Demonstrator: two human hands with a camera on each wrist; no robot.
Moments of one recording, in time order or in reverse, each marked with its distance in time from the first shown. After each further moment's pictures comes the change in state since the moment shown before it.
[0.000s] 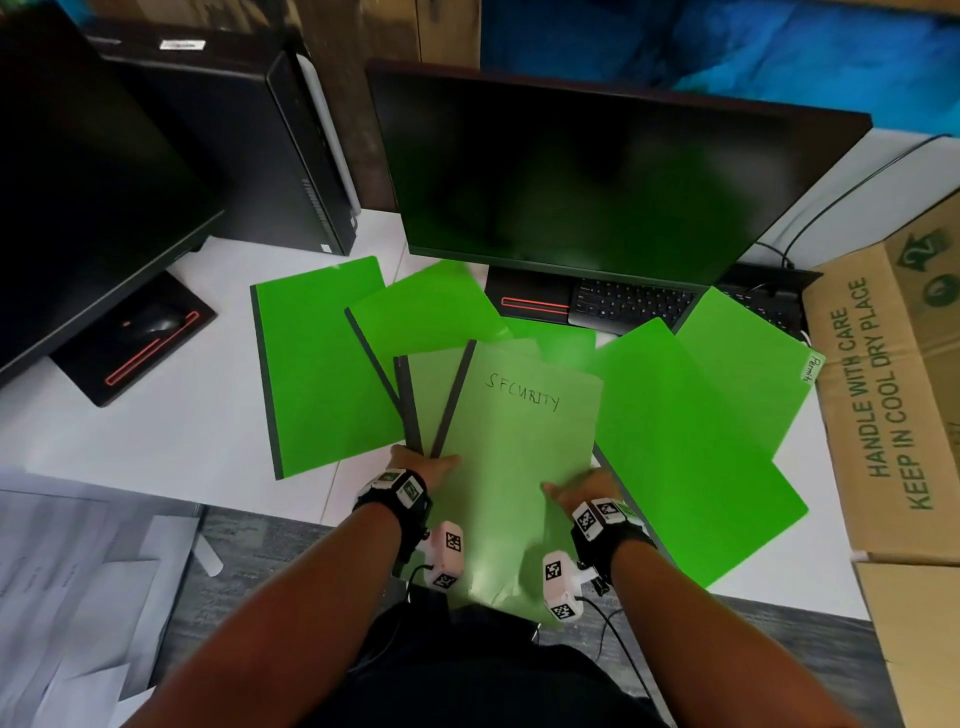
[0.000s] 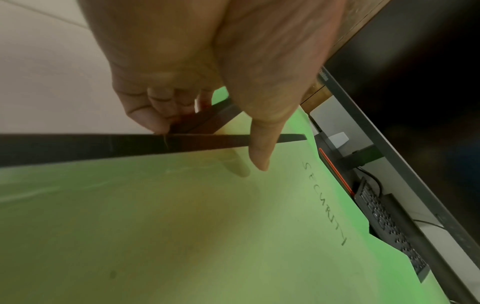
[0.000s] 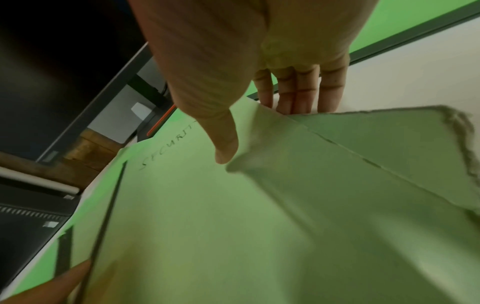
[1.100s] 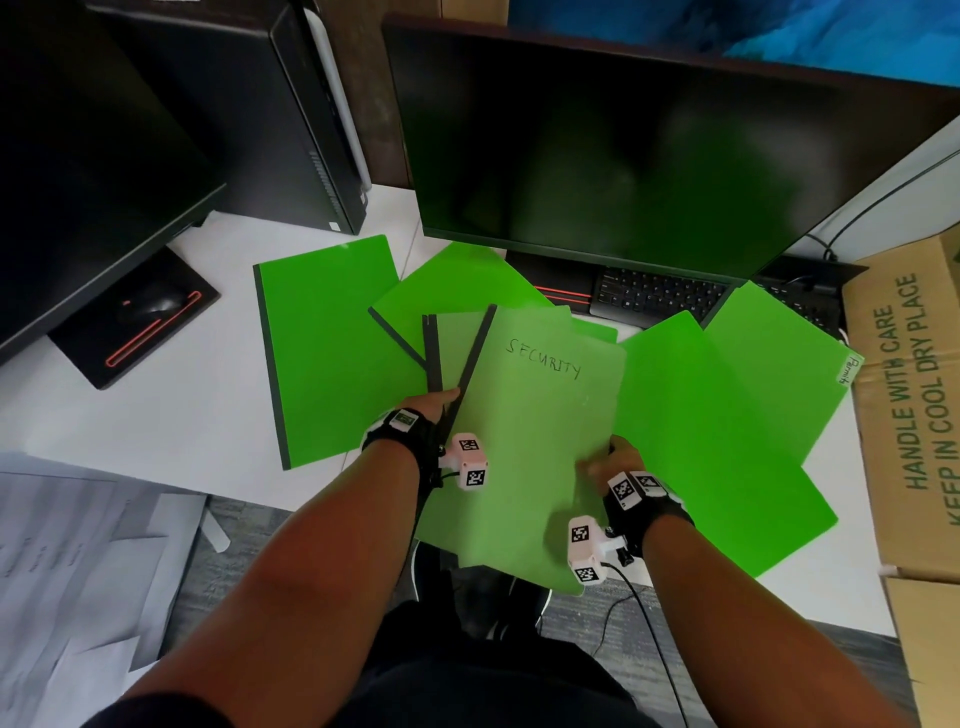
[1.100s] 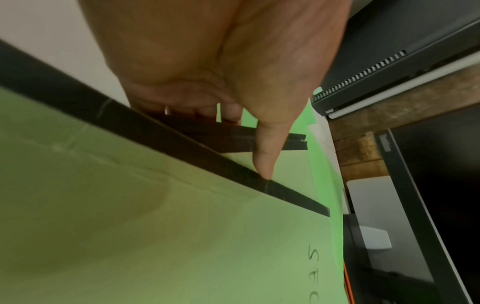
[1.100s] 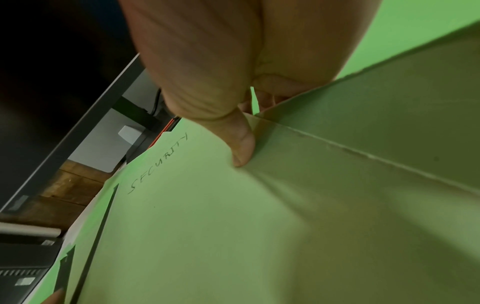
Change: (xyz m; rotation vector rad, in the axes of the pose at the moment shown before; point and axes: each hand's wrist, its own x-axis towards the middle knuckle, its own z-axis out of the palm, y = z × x) left_hand 0.015 0.064 -0.035 -0.251 -0.190 -0.151; right_hand -0.060 -0.047 -0.072 0.300 0.004 -0.178
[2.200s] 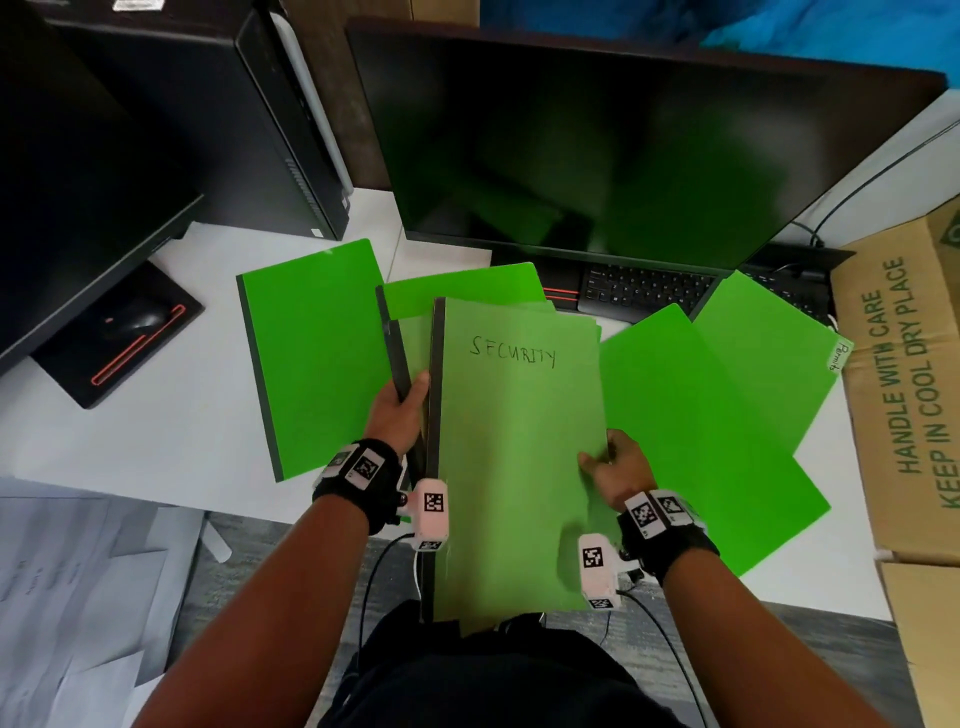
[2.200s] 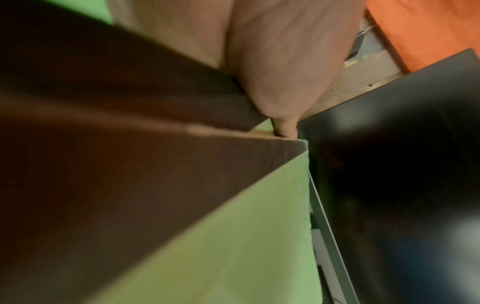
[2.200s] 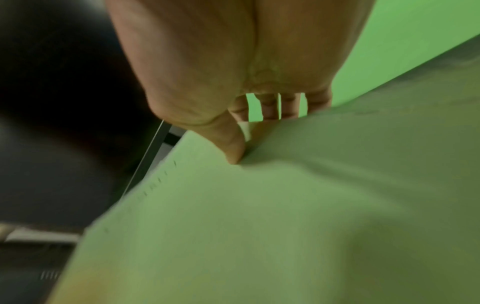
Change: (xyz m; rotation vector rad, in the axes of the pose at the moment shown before) left_hand -0.029 -0.016 -0.014 -0.113 0.158 0.537; right_hand -0.030 -0.003 -0.023 0.102 0.000 -0.141
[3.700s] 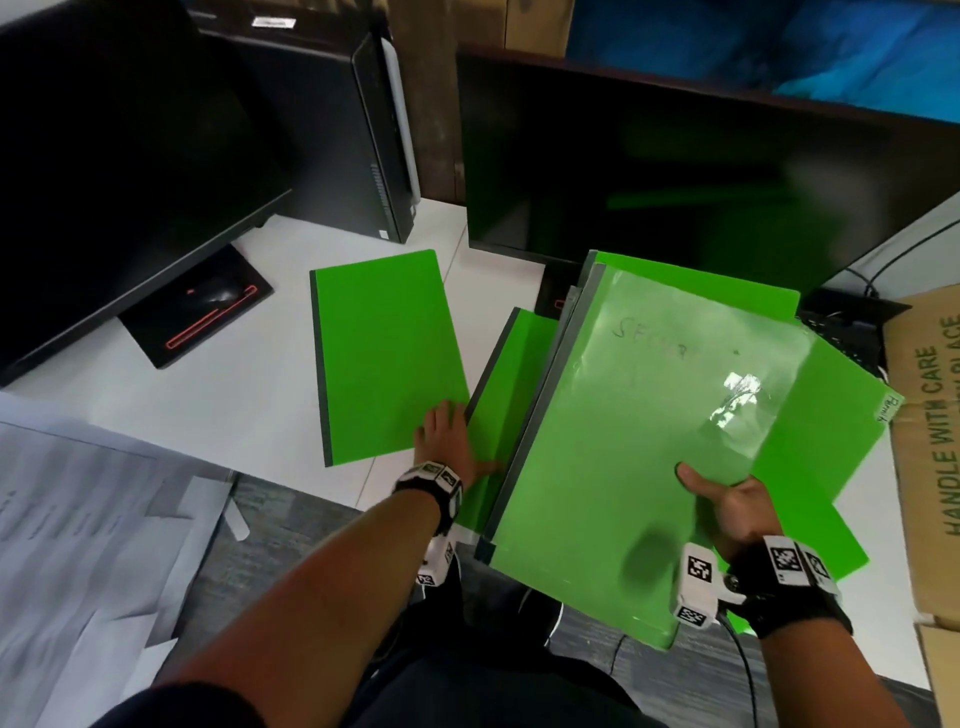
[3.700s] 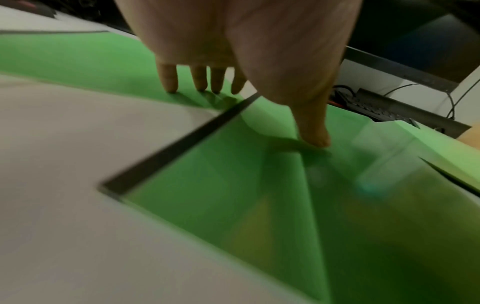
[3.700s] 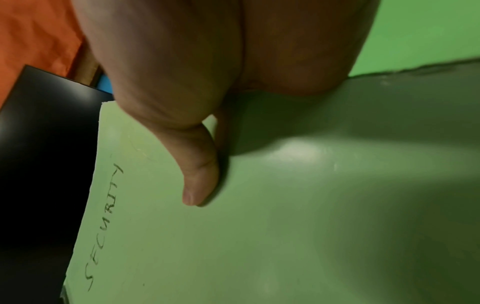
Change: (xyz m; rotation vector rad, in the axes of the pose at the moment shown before) left_hand 0.011 -0.075 0.023 1.082 -0.065 0.190; right_hand -0.038 0.003 -0.079 0.242 0.065 0.065
